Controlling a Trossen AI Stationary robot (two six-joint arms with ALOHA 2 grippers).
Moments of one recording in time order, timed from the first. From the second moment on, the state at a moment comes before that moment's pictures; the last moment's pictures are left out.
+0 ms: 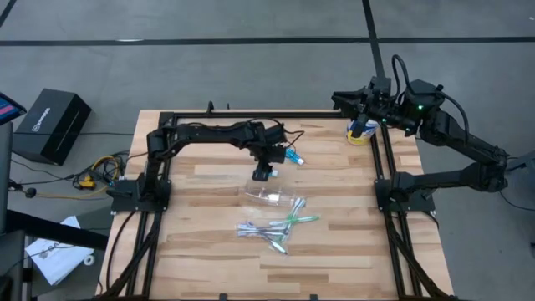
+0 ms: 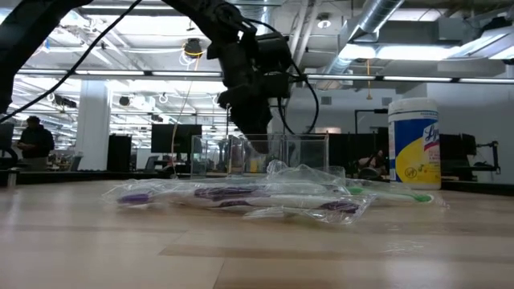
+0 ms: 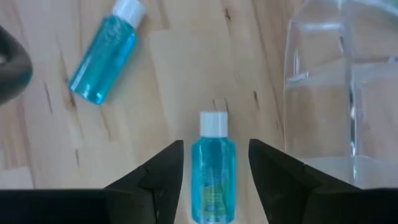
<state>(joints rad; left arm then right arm) 0.26 2.04 1.60 -0.78 0.11 0.47 -0.33 0.94 1.27 -0.33 0.07 0.17</state>
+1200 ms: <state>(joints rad) 0.25 2.11 1.57 -0.69 0.14 0.43 -0.28 1.05 1.37 -0.28 0.06 0.13</state>
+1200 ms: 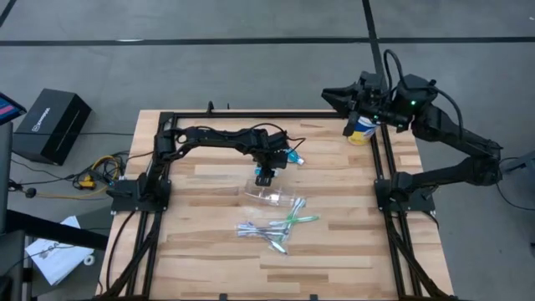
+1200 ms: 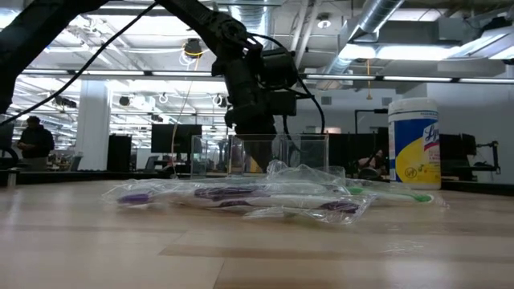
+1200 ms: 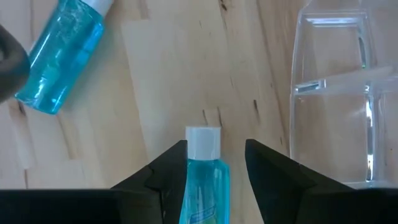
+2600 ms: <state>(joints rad) 0.31 2.20 1.68 -0.70 0.09 0.41 -0.28 1.05 1.37 -0.28 0.06 0.12</state>
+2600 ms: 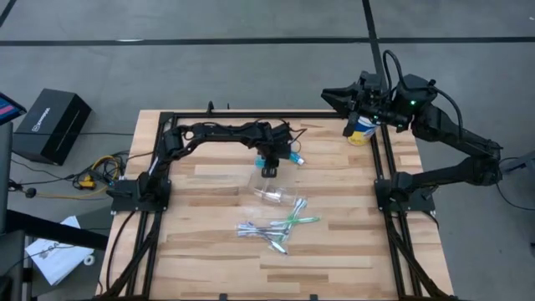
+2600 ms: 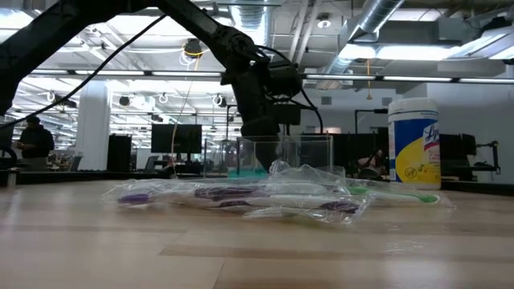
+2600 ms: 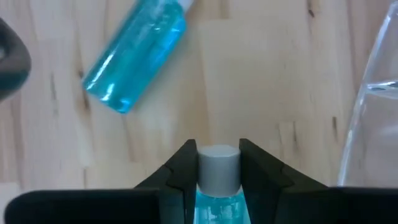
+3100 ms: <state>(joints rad) 0.32 2.19 1.84 -0.69 0.23 0.27 -0.32 1.05 1.37 -0.28 0.05 0.12</state>
